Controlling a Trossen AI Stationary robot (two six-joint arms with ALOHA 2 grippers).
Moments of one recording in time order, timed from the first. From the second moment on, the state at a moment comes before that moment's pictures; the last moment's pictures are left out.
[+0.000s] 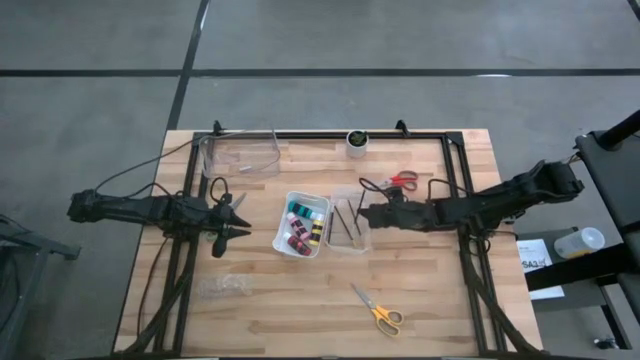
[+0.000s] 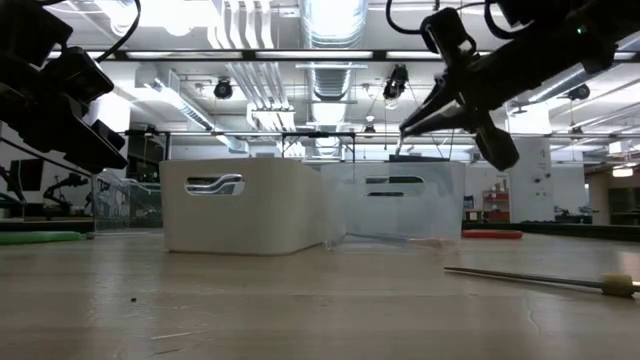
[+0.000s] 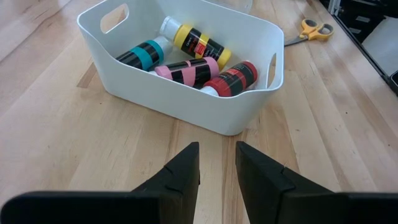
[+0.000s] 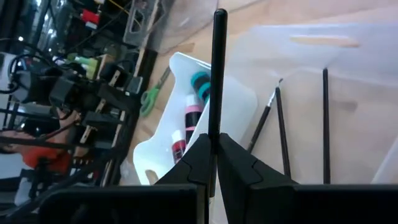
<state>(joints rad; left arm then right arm) -0.10 0.21 0.12 -0.44 -0.03 -0.24 0.14 1.27 0.52 0.27 0.44 1.37</state>
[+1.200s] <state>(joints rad) -0.10 0.21 0.12 -0.44 -0.03 -0.24 0.09 1.41 0.55 0.17 0.31 1.50</state>
